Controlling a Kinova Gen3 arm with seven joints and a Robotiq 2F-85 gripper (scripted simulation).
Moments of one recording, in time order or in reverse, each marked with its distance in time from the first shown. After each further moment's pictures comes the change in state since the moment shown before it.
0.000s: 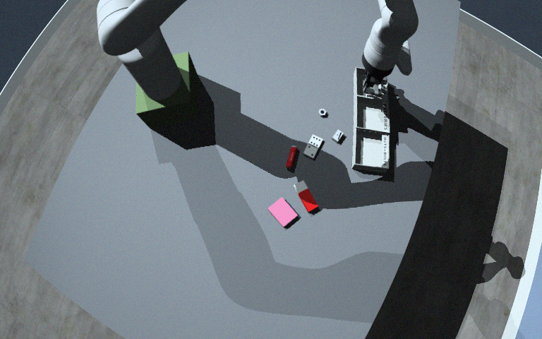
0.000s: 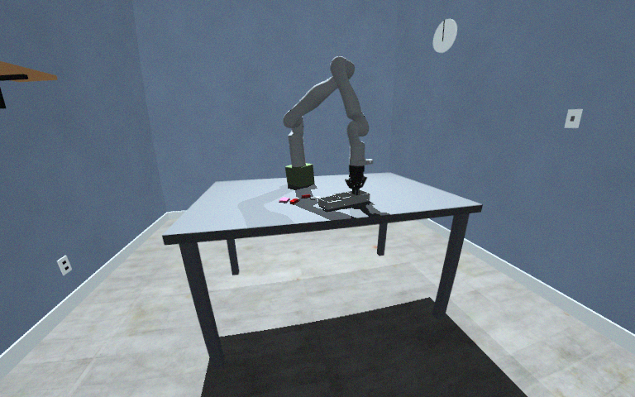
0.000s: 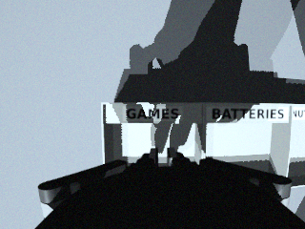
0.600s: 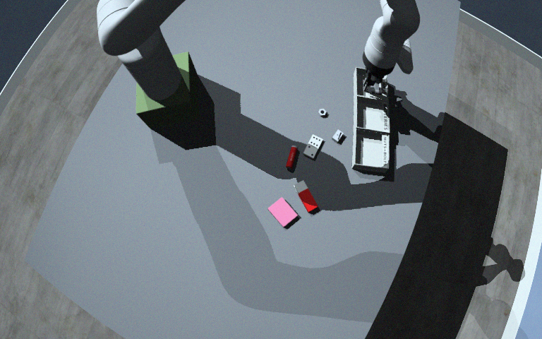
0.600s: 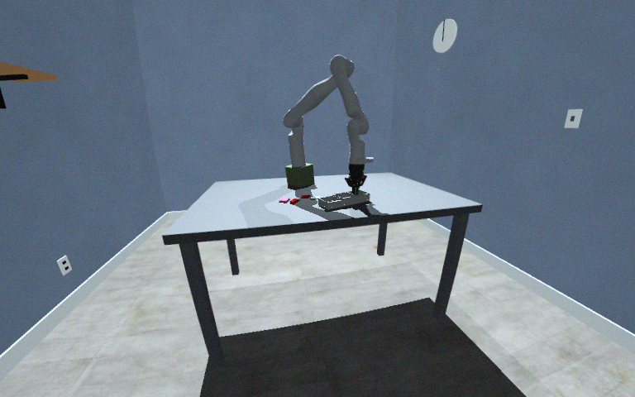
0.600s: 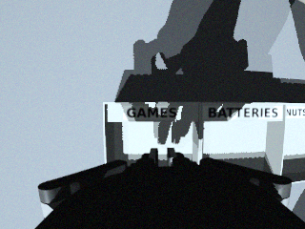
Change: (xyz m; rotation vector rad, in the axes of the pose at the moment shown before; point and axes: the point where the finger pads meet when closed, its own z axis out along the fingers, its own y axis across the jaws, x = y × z) arm -0.001 0.001 -0.008 0.000 -0.005 0.002
